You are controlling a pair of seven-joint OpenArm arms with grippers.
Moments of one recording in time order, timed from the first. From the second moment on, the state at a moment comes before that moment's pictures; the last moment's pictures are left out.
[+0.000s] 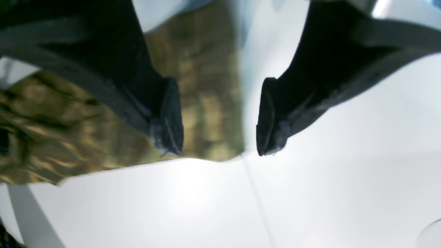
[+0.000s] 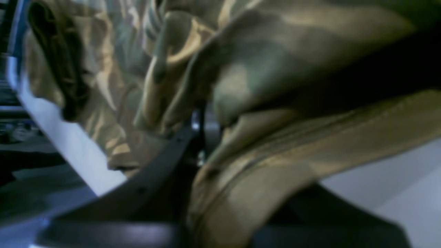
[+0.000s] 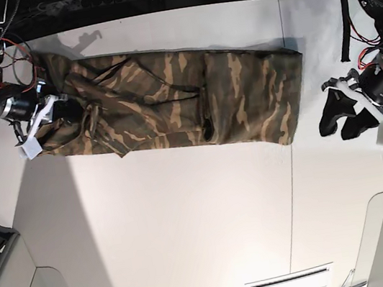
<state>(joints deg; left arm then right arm) 7.4 -20.0 -29.7 105.9 -46.9 -32.9 60.1 -6.0 14.7 18.7 80.8 49.0 35.1 -66.1</state>
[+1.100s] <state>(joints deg) 22.6 -15.3 -9.5 100.3 -40.9 -28.9 51.0 0.9 7.1 10.1 108.8 43.8 33.2 -72.2</state>
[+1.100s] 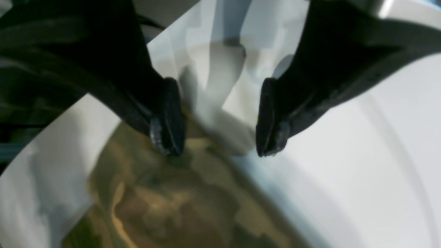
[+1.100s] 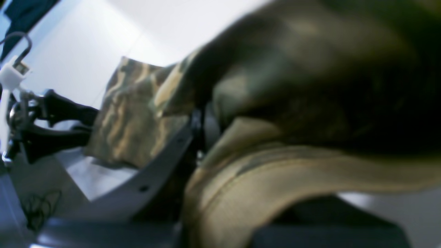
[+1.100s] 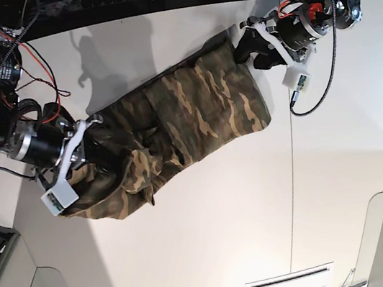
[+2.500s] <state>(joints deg) 23.1 -18.8 -46.8 102.7 -64.4 -35.8 65.5 12.5 -7.2 -35.0 100.0 14.4 30.7 -54.6</state>
